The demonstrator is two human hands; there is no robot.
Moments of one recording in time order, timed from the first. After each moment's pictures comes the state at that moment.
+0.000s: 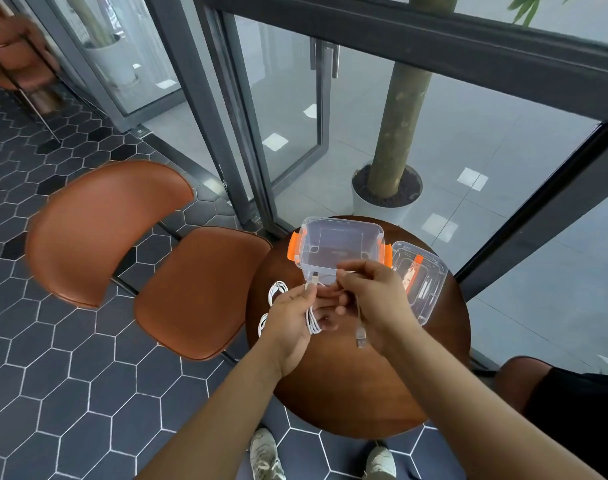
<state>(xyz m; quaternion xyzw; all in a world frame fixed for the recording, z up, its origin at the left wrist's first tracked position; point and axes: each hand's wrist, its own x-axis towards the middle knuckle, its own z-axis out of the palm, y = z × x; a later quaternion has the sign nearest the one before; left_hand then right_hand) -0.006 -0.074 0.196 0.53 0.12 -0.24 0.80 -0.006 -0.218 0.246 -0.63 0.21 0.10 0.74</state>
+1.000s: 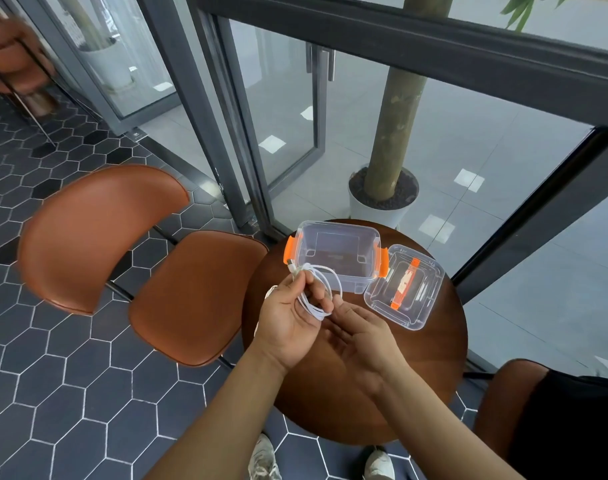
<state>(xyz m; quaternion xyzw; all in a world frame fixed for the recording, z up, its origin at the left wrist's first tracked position) 0.006 -0.083 0.214 0.32 0.12 -0.20 0.92 -0.034 -0.209 0.207 -0.42 0.28 0.16 0.85</state>
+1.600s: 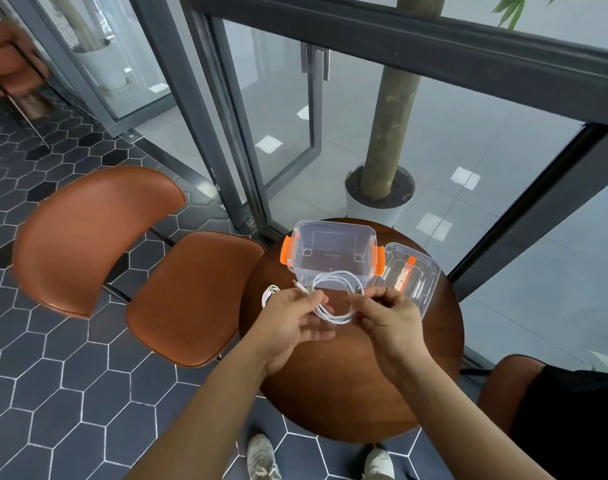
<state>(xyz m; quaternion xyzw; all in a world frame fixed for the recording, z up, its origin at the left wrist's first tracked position) 0.002 -0.077 0.221 0.60 0.16 -0.29 0.73 -0.028 -0.240 0.213 -0.53 0.26 0.02 0.81</state>
